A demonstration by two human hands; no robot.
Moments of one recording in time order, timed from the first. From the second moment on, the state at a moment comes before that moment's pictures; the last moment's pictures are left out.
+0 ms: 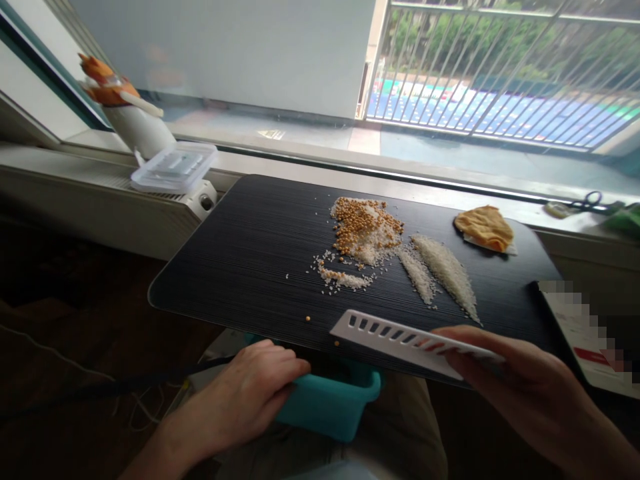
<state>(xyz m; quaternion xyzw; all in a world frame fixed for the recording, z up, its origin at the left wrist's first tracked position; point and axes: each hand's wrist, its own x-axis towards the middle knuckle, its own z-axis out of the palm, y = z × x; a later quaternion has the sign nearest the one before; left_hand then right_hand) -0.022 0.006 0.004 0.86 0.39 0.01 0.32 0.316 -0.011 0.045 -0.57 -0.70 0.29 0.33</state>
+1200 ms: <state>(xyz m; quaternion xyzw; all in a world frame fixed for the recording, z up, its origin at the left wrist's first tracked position) -0.028 0.006 0.003 0.87 0.39 0.01 0.32 0.303 0.026 0.028 -0.62 -0.63 0.21 0.41</state>
